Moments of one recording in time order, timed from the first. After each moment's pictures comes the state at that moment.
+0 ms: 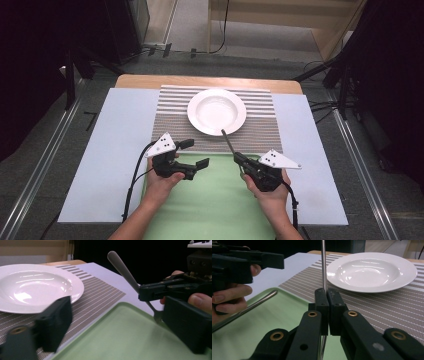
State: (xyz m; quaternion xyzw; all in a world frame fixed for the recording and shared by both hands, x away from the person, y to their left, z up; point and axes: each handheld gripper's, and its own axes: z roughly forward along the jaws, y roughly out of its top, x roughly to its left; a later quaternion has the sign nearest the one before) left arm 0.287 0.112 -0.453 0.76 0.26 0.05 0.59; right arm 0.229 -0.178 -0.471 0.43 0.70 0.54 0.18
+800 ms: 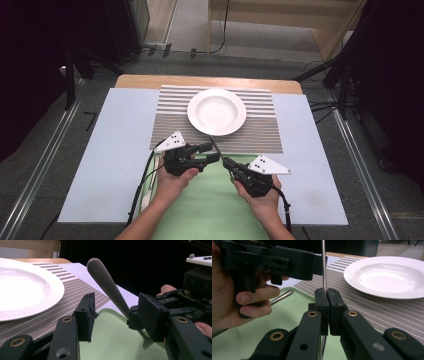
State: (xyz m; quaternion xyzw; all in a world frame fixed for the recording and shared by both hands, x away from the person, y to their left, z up) left arm 0.293 0.089 -0.455 0.74 0.27 -0.02 0.62; right arm 0.221 -0.154 -0.471 0.39 0.72 0.55 0.18
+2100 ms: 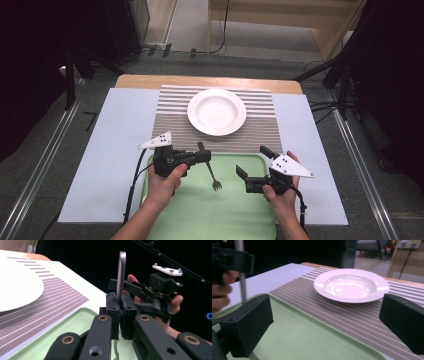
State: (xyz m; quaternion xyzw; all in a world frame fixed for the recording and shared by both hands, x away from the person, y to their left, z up) left arm 0.288 0.116 -0.445 0.72 0.26 -0.10 0.64; right arm 0.217 -0.201 -0.467 0.41 0.69 0.55 0.25
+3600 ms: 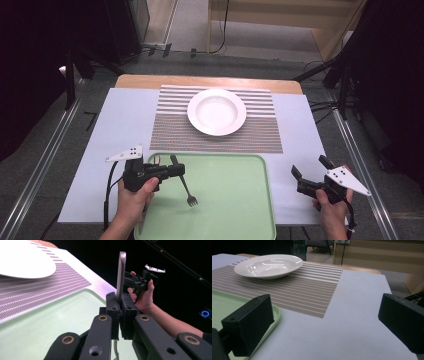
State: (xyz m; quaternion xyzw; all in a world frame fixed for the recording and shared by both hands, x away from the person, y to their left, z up) left arm 0.257 0.182 -0.448 0.73 0.29 -0.12 0.61; right arm 0.187 -0.329 -0.497 0.51 0.63 0.47 0.36
